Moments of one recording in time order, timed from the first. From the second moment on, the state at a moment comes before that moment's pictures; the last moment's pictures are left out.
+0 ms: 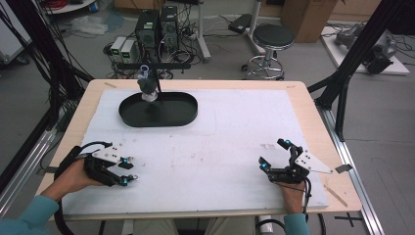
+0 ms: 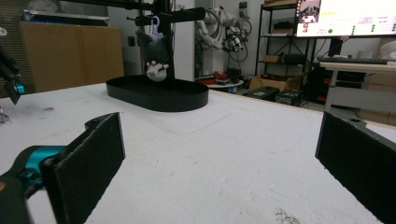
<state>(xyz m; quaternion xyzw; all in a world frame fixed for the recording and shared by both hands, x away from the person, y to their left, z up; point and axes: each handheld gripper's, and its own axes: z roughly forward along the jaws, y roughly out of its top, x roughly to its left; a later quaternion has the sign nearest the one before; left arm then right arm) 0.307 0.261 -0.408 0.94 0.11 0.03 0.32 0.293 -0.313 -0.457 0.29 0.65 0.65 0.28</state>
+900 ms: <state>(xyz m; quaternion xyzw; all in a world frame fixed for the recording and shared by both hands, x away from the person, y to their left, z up) 0.311 0.257 -0.413 0.95 0.09 0.02 0.30 0.293 -0.313 -0.457 0.29 0.65 0.65 0.28</state>
